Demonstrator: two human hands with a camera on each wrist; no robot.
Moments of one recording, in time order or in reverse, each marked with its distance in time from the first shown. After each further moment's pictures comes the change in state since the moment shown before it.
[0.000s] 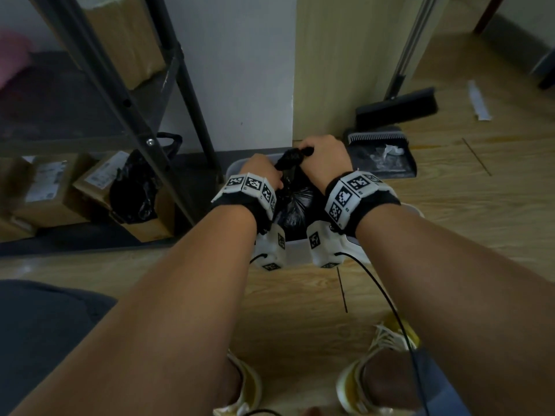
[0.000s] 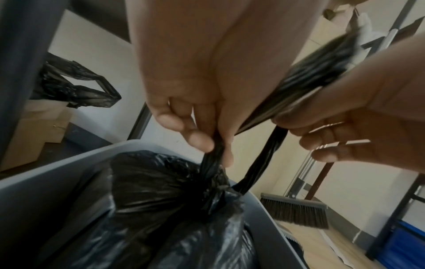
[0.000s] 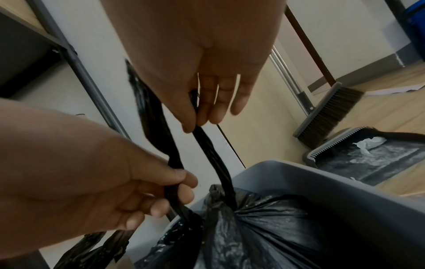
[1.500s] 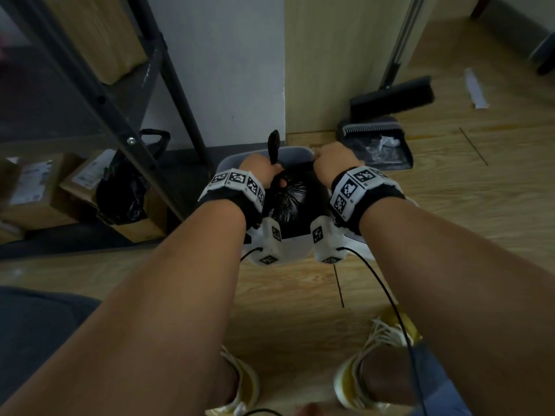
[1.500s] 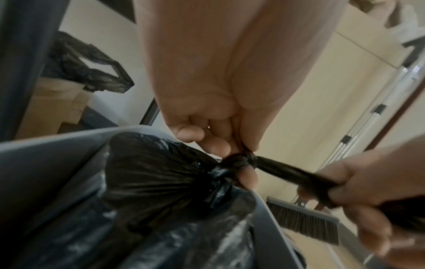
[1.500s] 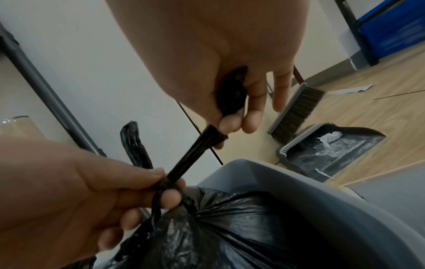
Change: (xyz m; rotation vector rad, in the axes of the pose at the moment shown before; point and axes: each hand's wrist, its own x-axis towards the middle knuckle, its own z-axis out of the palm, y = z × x) left_hand -0.006 0.013 0.002 -0.017 -0.102 0.034; right_hand 0.025 0.033 0.004 -0.267 -0.268 0.416
